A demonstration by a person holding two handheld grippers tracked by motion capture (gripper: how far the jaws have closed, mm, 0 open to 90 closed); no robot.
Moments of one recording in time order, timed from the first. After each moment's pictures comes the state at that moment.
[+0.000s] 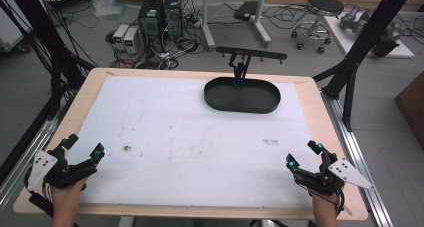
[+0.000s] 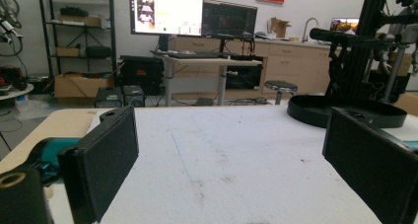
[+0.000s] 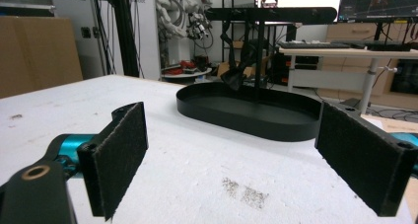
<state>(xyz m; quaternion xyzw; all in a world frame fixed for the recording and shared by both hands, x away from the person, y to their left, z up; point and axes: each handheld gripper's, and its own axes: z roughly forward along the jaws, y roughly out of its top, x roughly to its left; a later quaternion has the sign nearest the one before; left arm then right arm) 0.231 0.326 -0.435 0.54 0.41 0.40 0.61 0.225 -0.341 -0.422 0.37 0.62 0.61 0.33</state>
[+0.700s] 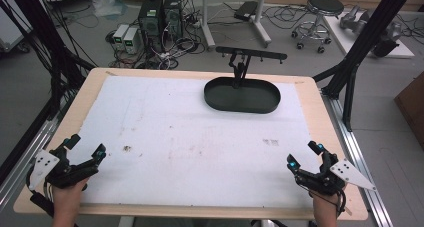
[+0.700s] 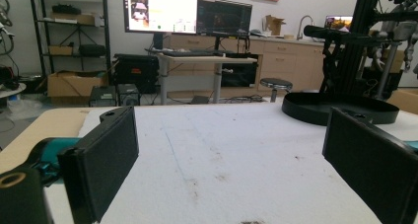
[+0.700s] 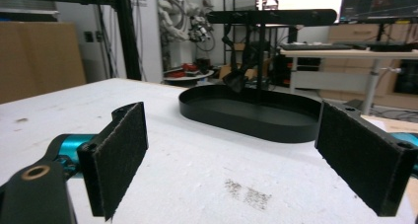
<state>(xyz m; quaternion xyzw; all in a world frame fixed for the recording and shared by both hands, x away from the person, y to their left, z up) 0.232 0.324 -0.435 0.55 0.41 0.39 0.61 0.223 -0.342 -0.420 0.37 0.61 0.62 0.33</state>
